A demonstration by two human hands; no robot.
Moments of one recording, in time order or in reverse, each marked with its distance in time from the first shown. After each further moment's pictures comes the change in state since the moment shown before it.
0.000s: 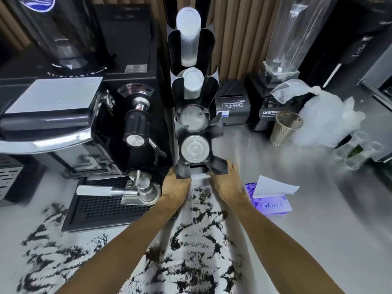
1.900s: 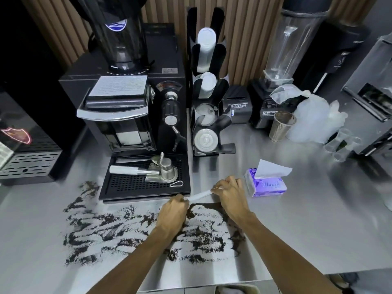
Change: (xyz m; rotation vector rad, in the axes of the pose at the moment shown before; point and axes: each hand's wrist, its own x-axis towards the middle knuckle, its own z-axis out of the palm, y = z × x) left_hand -0.151 -0.040 0.003 0.066 -0.124 0.081; right_hand -0.108 -0.048 -0.008 0.010 0.106 -0.118
